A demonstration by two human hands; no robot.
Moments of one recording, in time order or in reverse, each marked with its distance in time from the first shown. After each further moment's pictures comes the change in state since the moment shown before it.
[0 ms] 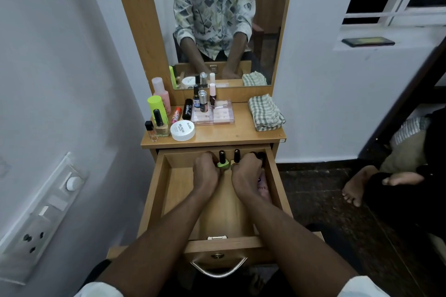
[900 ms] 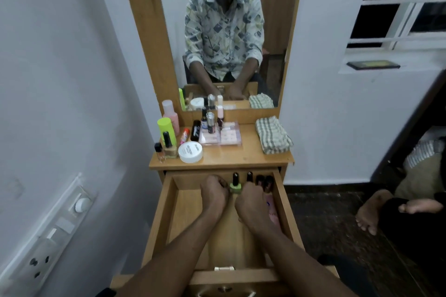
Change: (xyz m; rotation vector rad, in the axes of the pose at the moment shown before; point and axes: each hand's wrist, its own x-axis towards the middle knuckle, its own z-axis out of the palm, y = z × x) left_hand -0.001 0.008 0.004 -0.152 -0.055 -0.181; right_hand -0.017 0.014 -0.008 -0.104 -0.198 -0.208
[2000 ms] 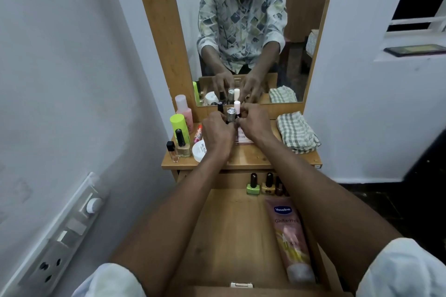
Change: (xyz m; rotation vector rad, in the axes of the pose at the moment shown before) left_hand 0.080 0.098 -0.068 0.002 0.418 0.284; right_hand 0.154 -0.099 -0.060 0.295 0.221 -0.359
